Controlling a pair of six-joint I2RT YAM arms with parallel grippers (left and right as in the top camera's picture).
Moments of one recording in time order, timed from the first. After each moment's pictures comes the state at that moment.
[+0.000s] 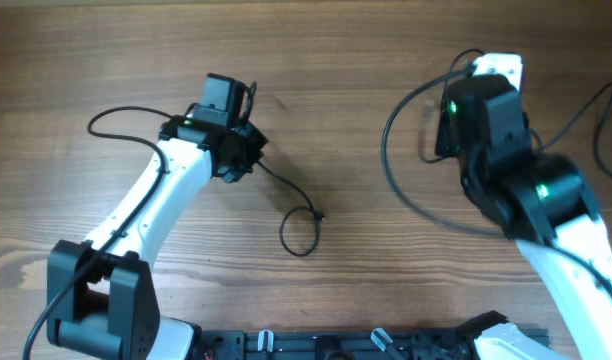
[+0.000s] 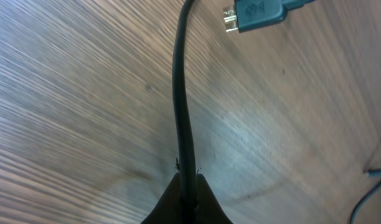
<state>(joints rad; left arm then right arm) -0.28 1.63 1.15 -0.72 0.13 -1.04 0.38 1.25 1.36 -0.96 0.57 0.32</state>
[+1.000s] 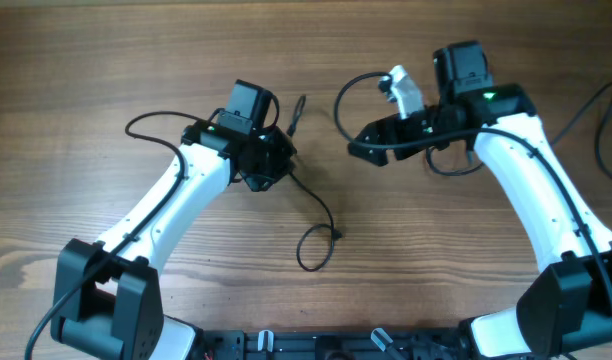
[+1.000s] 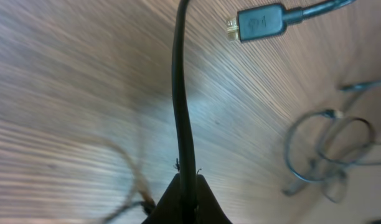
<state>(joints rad) -0.37 1.63 1.15 -0.71 0.39 -1.08 0.23 1.64 1.34 -0.93 -0.71 -0.19</state>
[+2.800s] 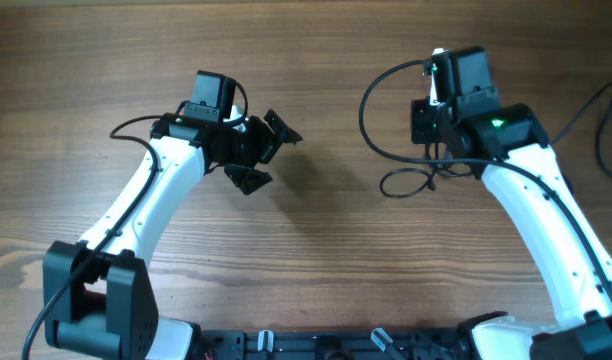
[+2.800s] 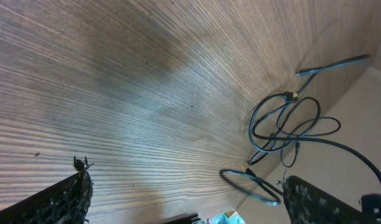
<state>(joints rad) -0.23 1.63 1.16 -0.72 0.58 -1.01 0.29 1.48 1.33 -0.84 0.23 0.17</state>
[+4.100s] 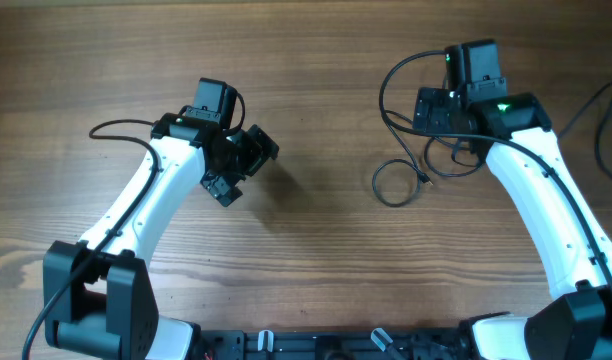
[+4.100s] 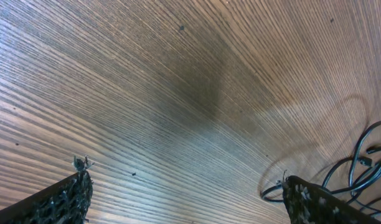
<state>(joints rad) -0.24 1.63 1.16 -0.88 0.28 -1.00 0.20 1.55 1.33 -0.83 0.27 0.27</state>
